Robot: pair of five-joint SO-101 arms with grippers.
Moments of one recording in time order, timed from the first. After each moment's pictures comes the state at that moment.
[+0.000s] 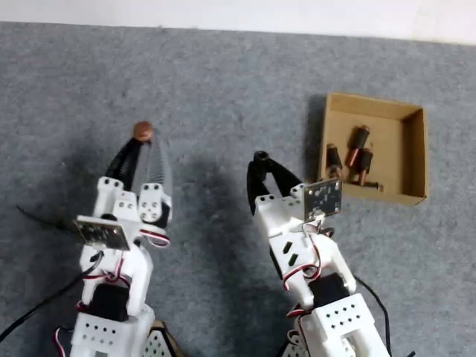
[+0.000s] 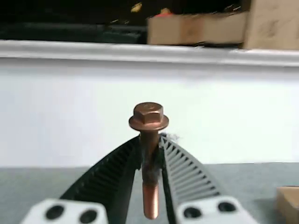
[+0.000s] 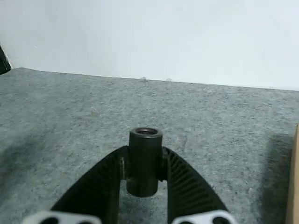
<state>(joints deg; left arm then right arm) 5.2 -103.3 95.6 1.5 6.3 -24.9 -77.0 89.6 1.4 -4.6</state>
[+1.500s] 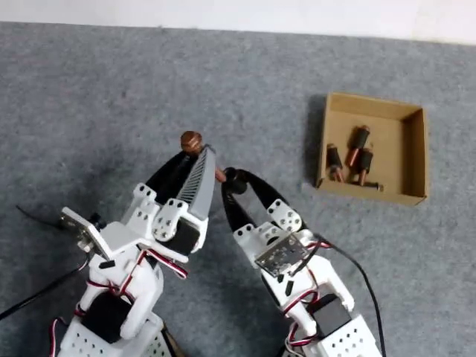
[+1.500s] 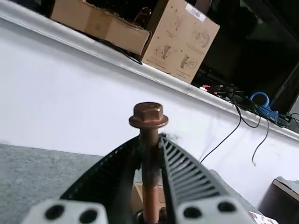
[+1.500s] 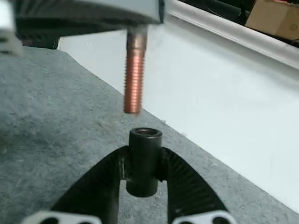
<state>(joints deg) 24.9 -103.4 82.6 12.9 28.5 -35.4 -104.0 95.9 12.0 23.3</state>
